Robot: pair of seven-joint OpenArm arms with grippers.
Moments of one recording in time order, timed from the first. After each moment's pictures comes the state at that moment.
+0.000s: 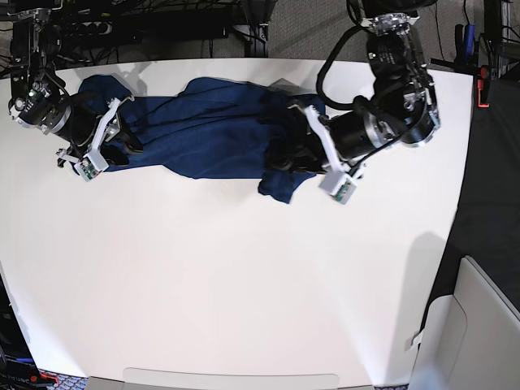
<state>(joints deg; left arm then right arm) 4.0 1.1 -7.5 114.4 -48.8 -34.5 78.0 -14.2 31.4 9.1 103.2 35.5 38.7 -43.0</state>
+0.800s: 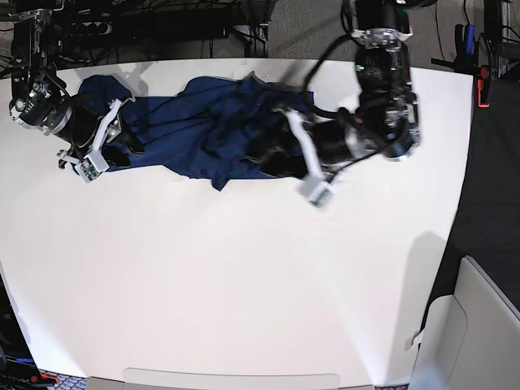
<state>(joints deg) 0.7 -0.3 -5.3 108.4 -49.7 -34.5 78.3 -13.8 30.9 9.1 103.2 35.5 38.7 -43.1</state>
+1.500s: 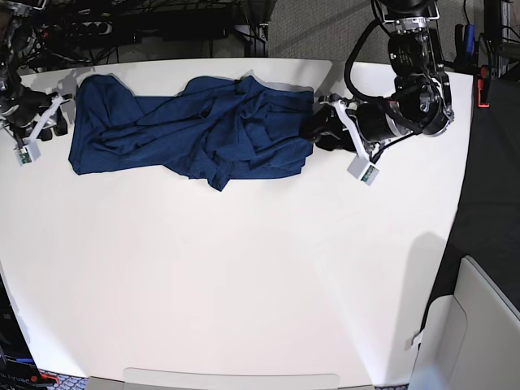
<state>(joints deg) 6.6 -6.0 -13.1 102.1 -49.3 -34.3 77.9 -15.8 27.9 30.9 94.4 29.9 38.7 -57.6</state>
